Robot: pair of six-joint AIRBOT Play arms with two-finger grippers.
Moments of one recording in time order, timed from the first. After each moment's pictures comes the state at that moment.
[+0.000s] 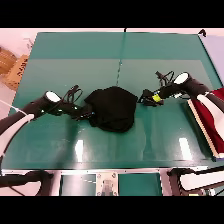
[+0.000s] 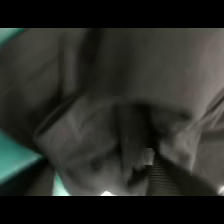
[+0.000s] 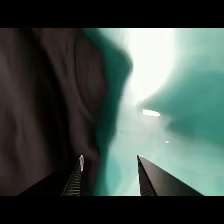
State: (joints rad) left arm -0.23 -1.46 0.83 0.66 -0.86 -1.24; right arm 0.02 -1.61 1.16 -0.94 1.09 1.46
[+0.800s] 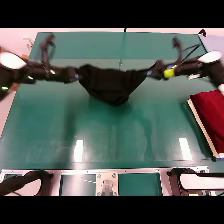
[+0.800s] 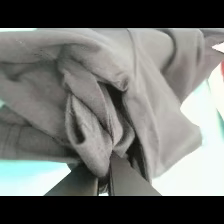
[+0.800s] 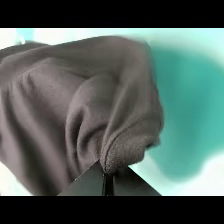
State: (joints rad) left arm -0.07 -1.25 1.25 0.68 -1.06 -1.17; right arm -0.09 -1.45 1.39 -0.59 1.24 1.22
